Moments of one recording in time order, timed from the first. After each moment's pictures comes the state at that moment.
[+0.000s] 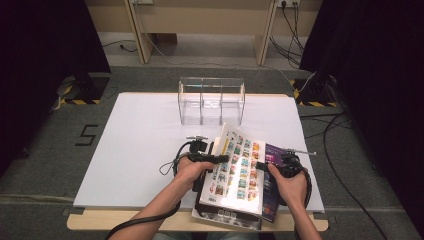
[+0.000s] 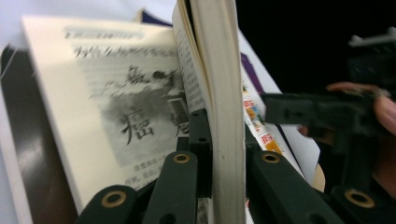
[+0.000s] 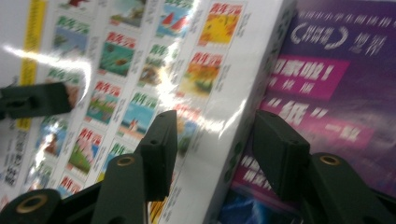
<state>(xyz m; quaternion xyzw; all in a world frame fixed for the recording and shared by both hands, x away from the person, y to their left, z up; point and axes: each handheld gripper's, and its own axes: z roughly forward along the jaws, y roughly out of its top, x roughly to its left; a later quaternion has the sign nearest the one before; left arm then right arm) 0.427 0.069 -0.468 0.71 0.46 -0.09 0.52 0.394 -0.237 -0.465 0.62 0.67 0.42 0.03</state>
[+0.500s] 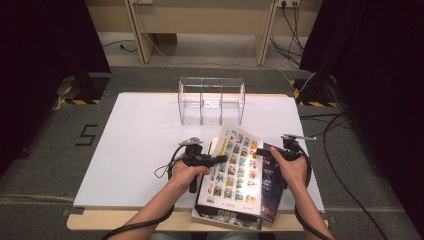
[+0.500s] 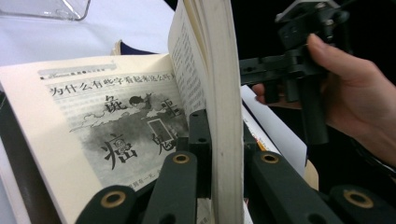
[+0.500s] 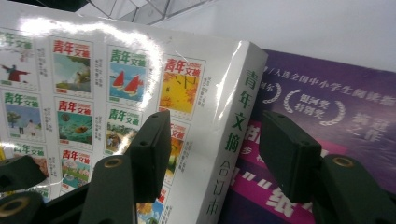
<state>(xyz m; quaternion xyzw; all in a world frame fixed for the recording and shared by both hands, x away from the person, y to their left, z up) 0.418 0.084 -0.473 0.70 0.40 -0.07 0.59 0.442 -0.246 -0.464 0.62 0.65 0.43 -0.03</state>
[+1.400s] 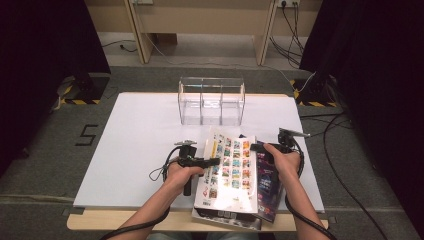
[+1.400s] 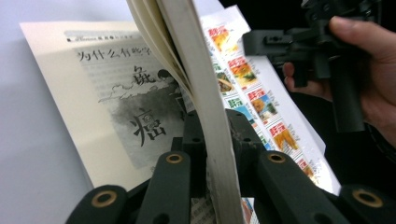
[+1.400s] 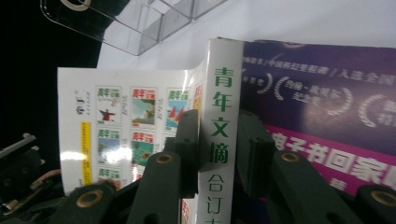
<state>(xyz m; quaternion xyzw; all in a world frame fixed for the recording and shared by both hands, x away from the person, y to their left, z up) 0.417 0.100 -0.483 0.70 0.47 -0.08 0.53 0.460 -0.231 -0.462 0.65 0.60 0.46 -0.12</state>
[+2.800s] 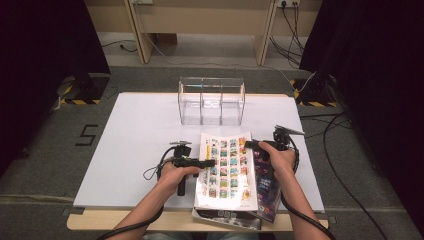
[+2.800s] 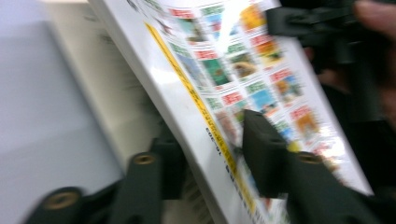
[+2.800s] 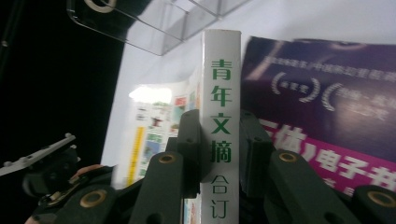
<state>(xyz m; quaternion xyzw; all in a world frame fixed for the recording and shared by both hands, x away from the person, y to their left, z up) 0.418 0.124 -0.484 0.71 0.50 -0.07 0.50 0.469 -0.219 -0.462 0.63 0.58 0.48 -0.16</state>
